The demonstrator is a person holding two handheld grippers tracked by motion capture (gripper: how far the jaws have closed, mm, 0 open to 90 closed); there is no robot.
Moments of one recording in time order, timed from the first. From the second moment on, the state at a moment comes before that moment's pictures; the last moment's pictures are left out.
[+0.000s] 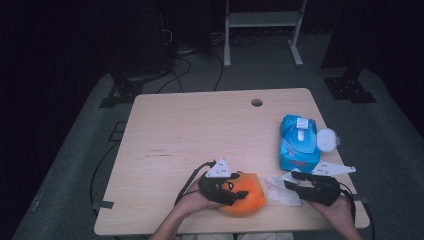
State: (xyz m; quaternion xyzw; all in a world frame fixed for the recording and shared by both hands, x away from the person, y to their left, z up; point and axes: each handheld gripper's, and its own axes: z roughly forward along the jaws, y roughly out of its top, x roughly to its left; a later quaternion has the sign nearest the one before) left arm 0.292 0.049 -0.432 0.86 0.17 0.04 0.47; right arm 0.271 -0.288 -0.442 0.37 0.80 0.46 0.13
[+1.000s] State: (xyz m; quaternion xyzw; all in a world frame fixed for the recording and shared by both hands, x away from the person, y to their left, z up) left arm 0.358 0.083 -0.397 0.81 0.26 0.17 0.50; right arm 0.277 -0.294 -0.437 0.39 0.76 0.51 0.11
